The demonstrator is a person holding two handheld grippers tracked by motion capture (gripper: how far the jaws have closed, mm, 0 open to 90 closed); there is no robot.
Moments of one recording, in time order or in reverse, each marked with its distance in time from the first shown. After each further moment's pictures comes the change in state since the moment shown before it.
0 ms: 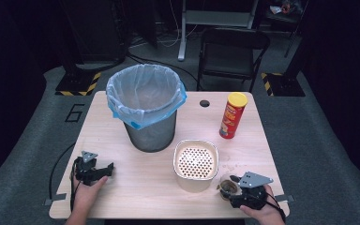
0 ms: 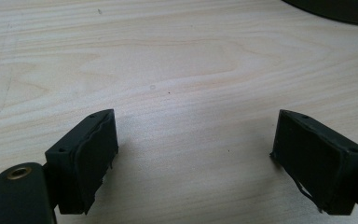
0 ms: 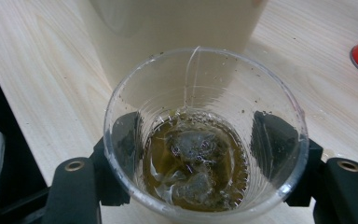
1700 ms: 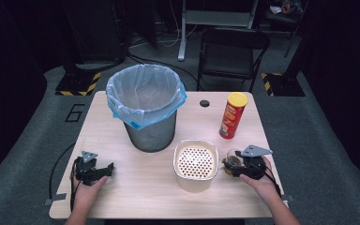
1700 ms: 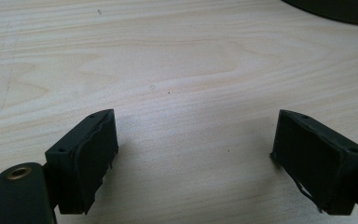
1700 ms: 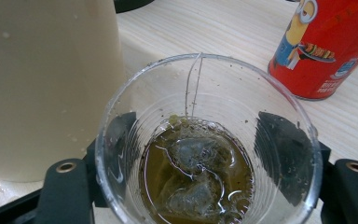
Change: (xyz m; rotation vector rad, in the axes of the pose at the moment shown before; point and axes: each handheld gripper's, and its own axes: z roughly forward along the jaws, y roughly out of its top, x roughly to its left) left arm 0.000 0.000 0.000 0.000 -0.001 0.001; right arm -0.078 0.019 0.039 -0.032 -0.098 0.107
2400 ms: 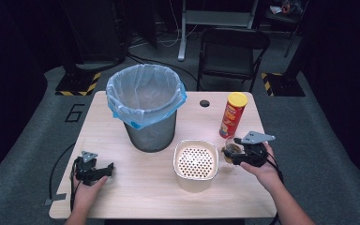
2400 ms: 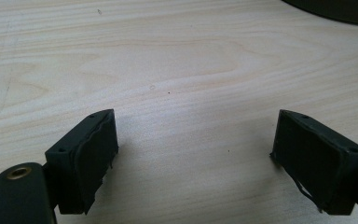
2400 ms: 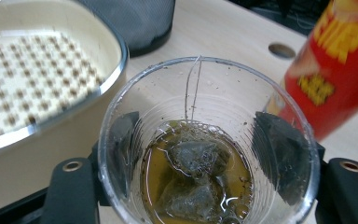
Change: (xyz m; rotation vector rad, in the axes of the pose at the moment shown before) left arm 0.000 0.000 0.000 0.004 -0.003 -0.004; right arm -0.004 0.059 -0.018 -0.045 0.022 -0.084
